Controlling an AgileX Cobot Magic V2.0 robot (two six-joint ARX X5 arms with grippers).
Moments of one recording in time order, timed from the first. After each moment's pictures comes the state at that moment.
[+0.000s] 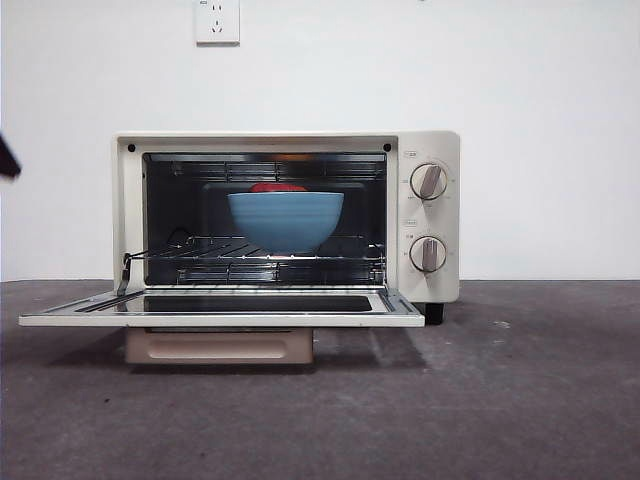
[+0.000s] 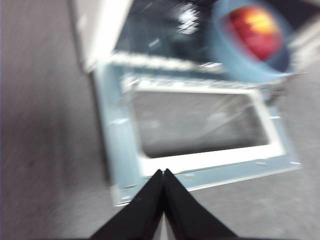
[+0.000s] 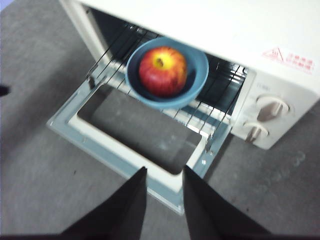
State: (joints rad) left arm 0.02 0.99 0.70 -0.43 0.49 -0.15; right arm 0.72 1.25 1.40 -0.84 0.04 0.22
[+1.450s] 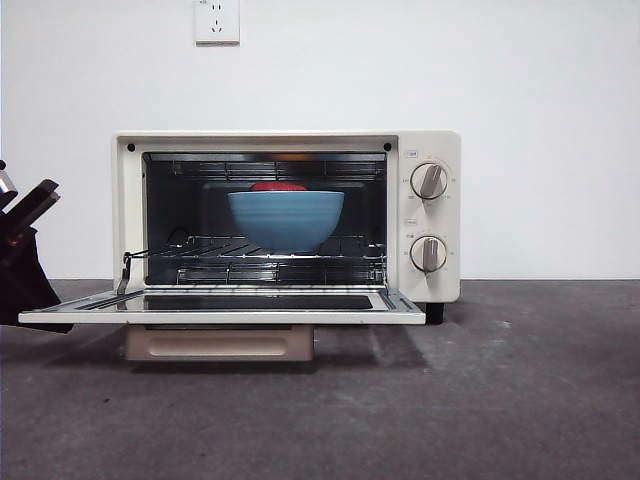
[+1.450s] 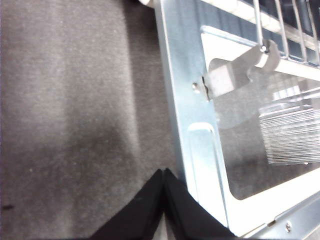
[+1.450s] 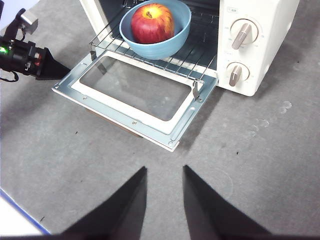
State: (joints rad) left arm 0.05 1.59 0.70 -0.03 0.66 -0.17; right arm 0.73 0.66 0.91 -0.80 0.05 0.27
